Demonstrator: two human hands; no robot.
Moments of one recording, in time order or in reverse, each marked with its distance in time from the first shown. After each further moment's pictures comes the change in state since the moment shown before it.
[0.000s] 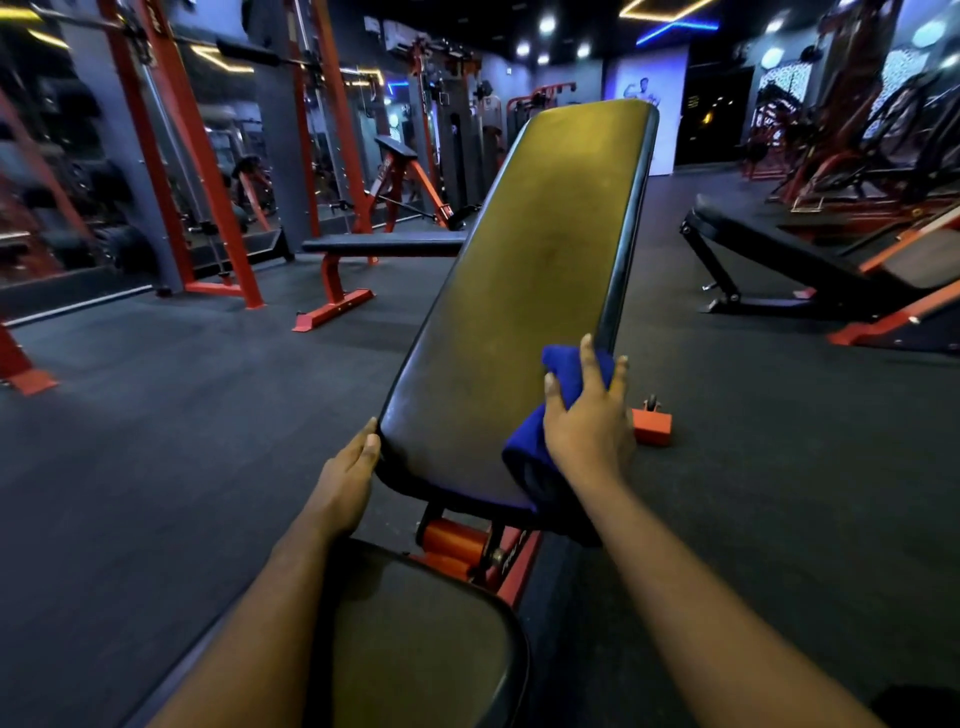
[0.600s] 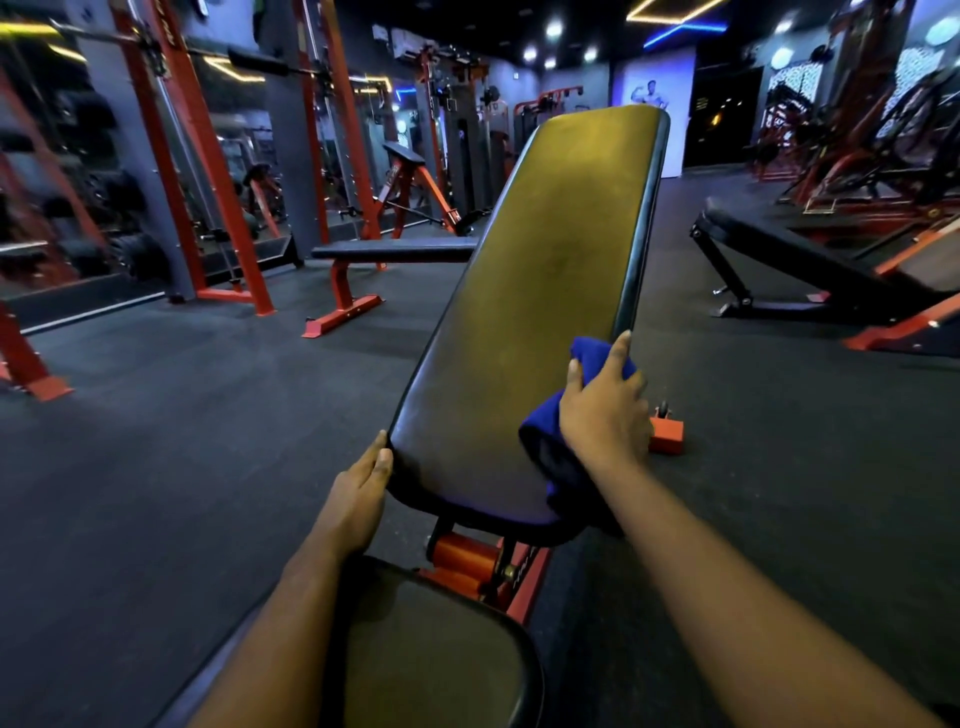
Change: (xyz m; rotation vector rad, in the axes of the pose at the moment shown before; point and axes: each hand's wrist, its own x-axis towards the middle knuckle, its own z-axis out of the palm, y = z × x) left_hand -0.010 0.013 0.002 0.067 0.000 -0.009; right_hand 0.028 -0.019 -0.002 -0.136 0.041 0.106
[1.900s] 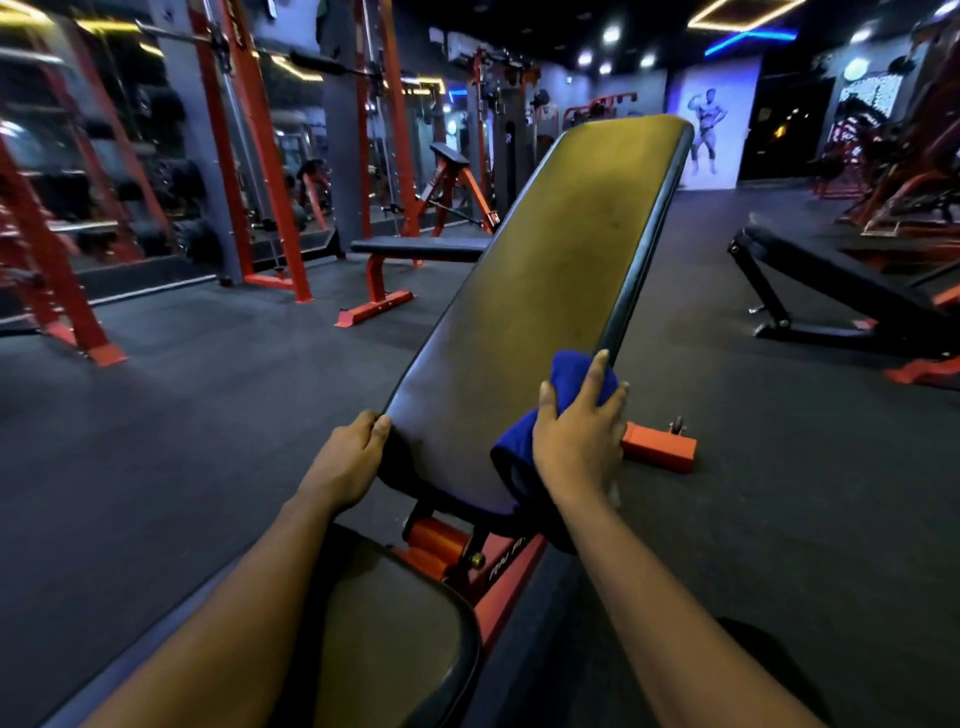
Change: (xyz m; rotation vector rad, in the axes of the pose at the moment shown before) left_hand -0.004 0.039 0.005 0.317 0.087 -0.024; right_hand -0.020 0.025 -0.004 0.193 -0.082 -0.124
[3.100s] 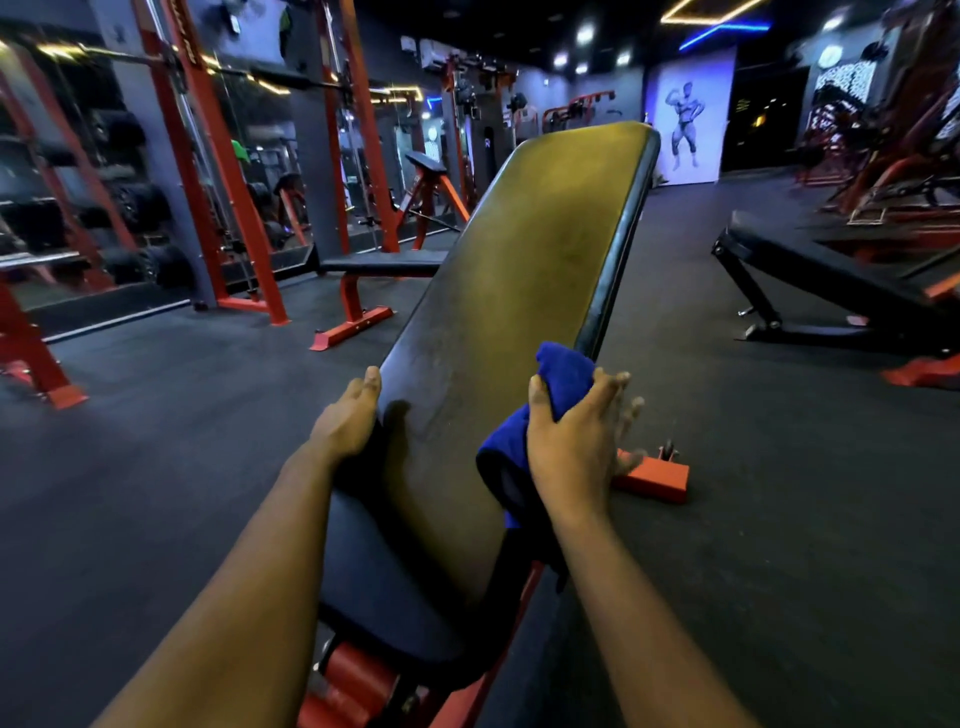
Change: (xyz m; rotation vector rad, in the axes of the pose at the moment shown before) left_hand 0.150 0.106 0.030 -0.019 -0.031 -0.181; right_hand 0.112 -0.002 -0.007 0.179 0.055 0.068
